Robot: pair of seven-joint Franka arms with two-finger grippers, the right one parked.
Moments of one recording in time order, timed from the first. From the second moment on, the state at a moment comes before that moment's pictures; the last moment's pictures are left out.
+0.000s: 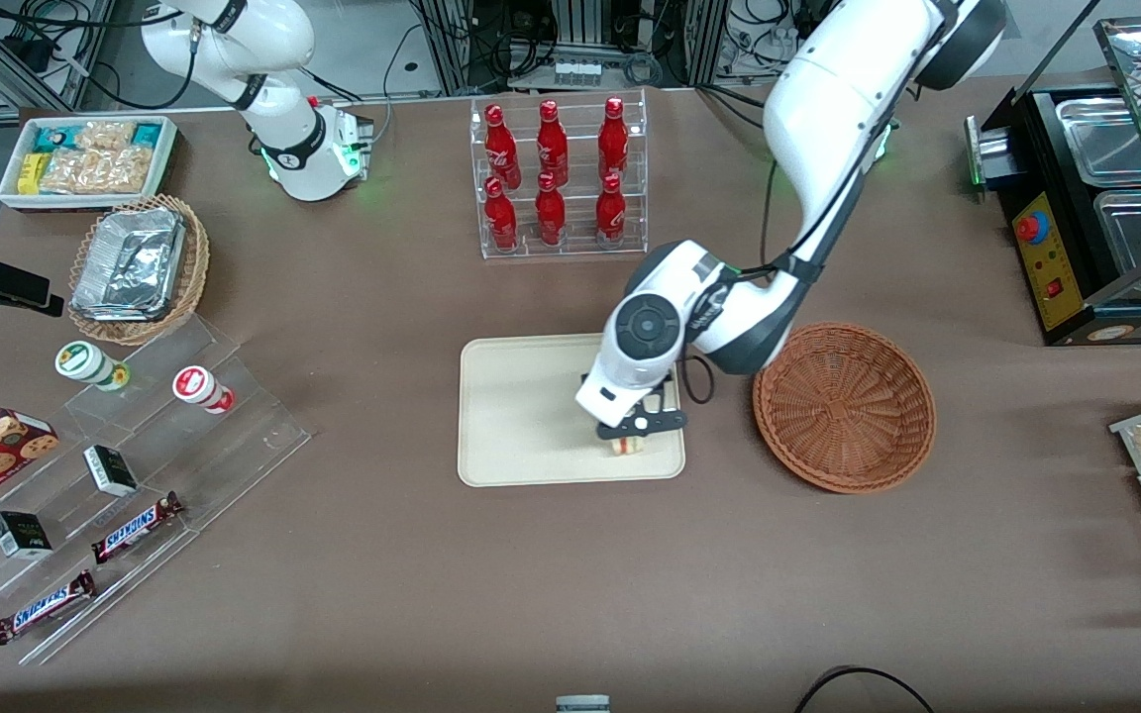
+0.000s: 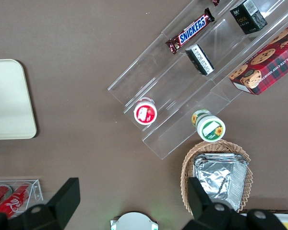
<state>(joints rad) -0.51 0.71 -0.24 -1.46 0.01 2.07 -0.84</state>
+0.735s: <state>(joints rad) -0.60 0.80 -0.24 -1.37 0.00 2.10 -0.92</state>
